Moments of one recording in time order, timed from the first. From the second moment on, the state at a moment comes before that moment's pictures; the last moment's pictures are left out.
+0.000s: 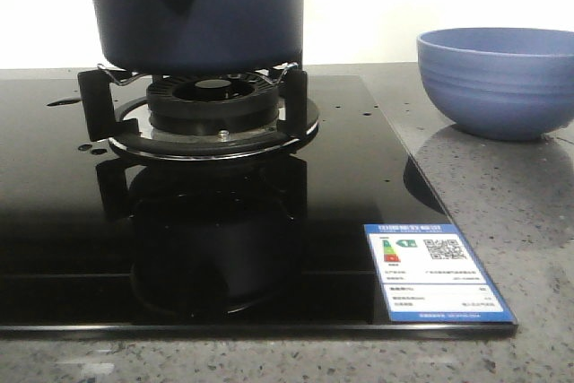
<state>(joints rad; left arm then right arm) -0.58 1.34 -1.08 -0.64 -0.02 0.58 -0.09 1.40 -1.45 0.31 1.06 -0.23</state>
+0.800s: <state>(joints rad) -0.31 1.06 -1.06 -0.55 0.06 0.58 -0.09 1.17 -1.18 0.73 0.64 -0.59</state>
